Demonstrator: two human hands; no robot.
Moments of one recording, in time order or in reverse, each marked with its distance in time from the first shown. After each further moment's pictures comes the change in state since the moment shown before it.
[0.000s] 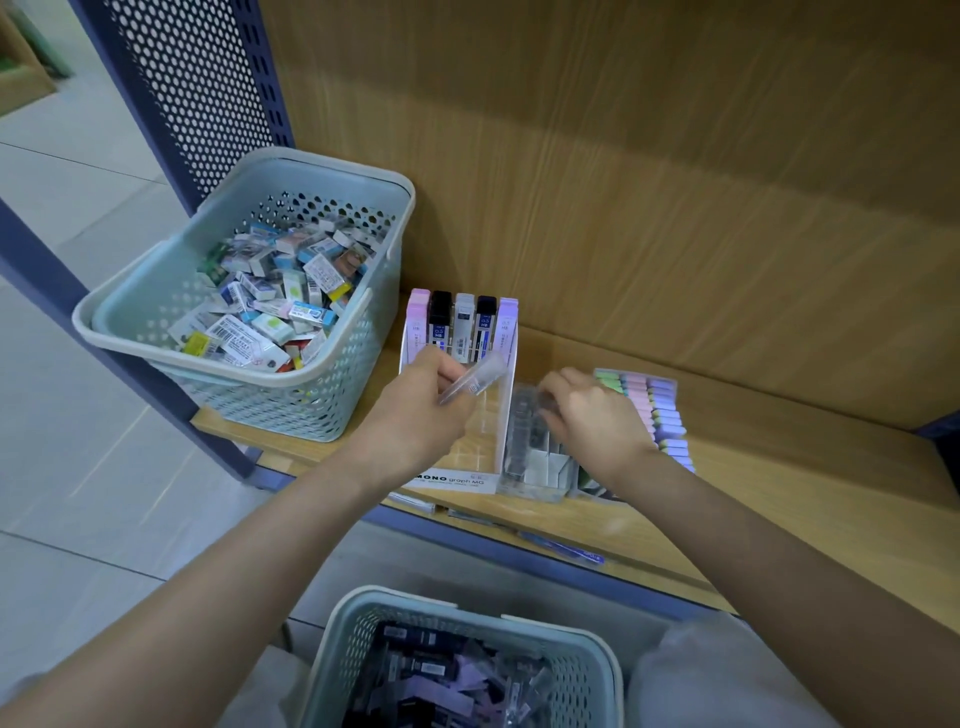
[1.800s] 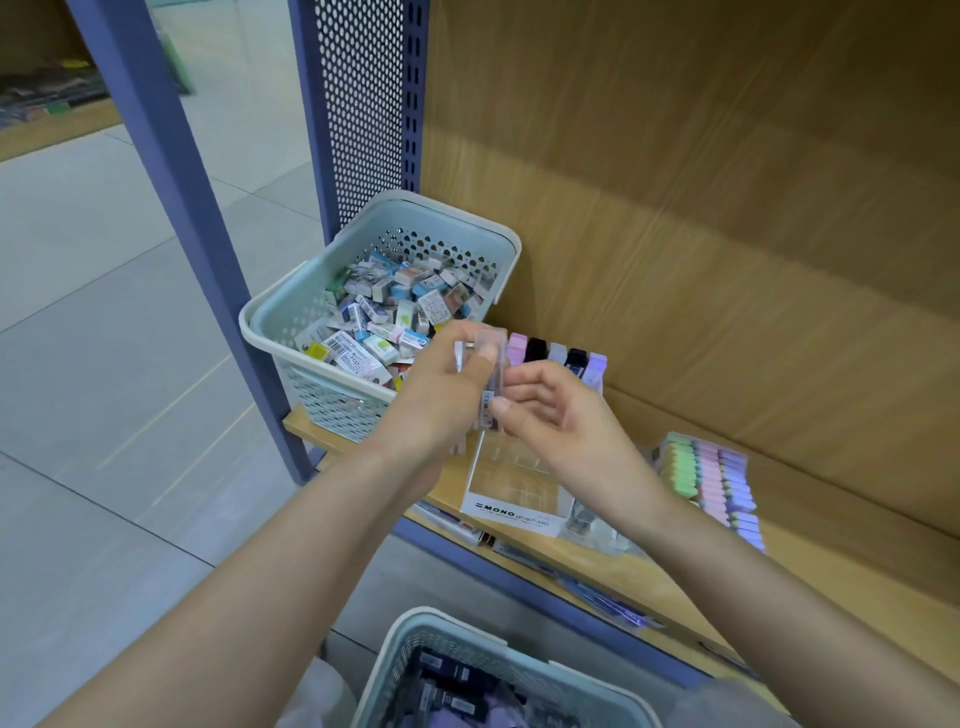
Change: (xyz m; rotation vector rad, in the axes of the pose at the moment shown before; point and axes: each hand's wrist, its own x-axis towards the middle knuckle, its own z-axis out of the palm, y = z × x) left_hand -0.022 0.006 -0.065 -0.542 0.240 0.025; right_hand 0.011 -0.148 -0.082 1.150 -0.069 0.077
